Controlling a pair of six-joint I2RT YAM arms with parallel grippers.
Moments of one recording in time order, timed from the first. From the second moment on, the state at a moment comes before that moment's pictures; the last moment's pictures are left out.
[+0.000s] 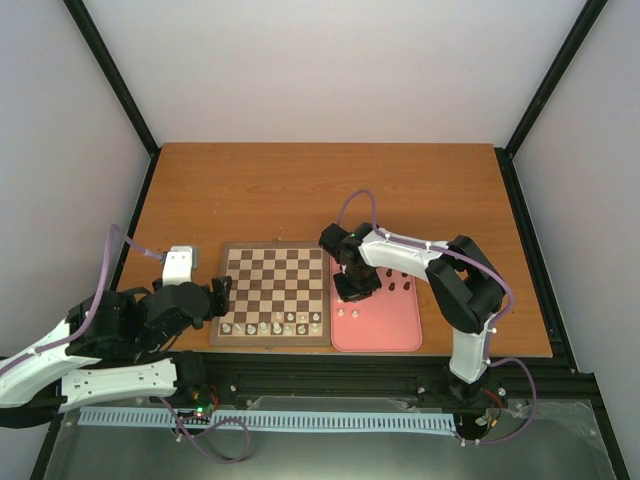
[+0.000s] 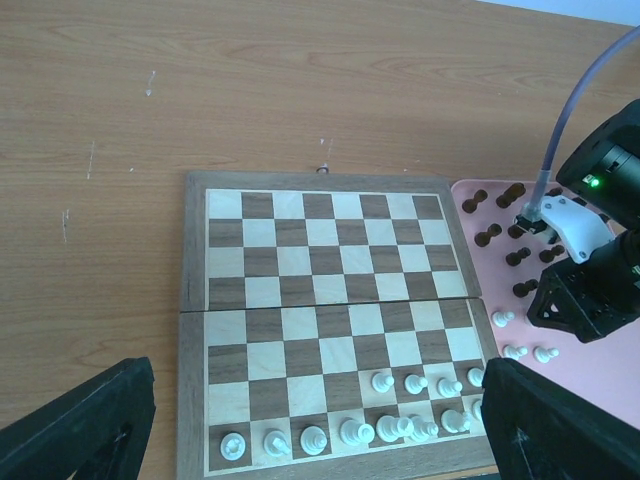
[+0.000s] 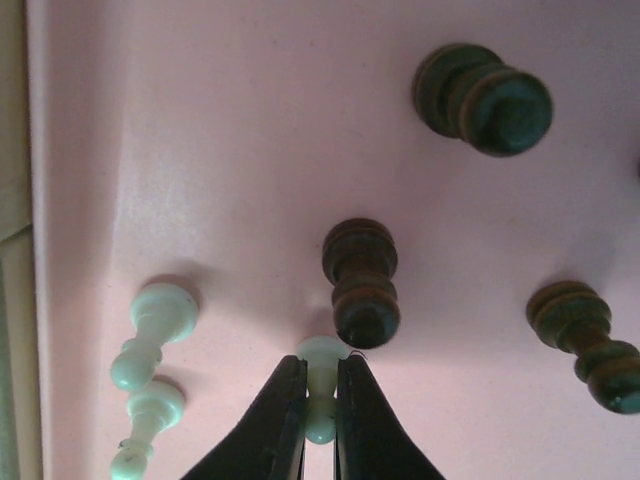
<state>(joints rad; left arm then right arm) -1.23 0.64 1.10 -1.38 -0.73 -1.02 0.79 1.88 1.25 -0.97 -0.05 0.47</state>
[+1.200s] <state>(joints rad) -1.23 0.53 1.19 -1.48 -0.80 -1.02 1.14 2.34 2.14 -1.20 -0.18 0.54</state>
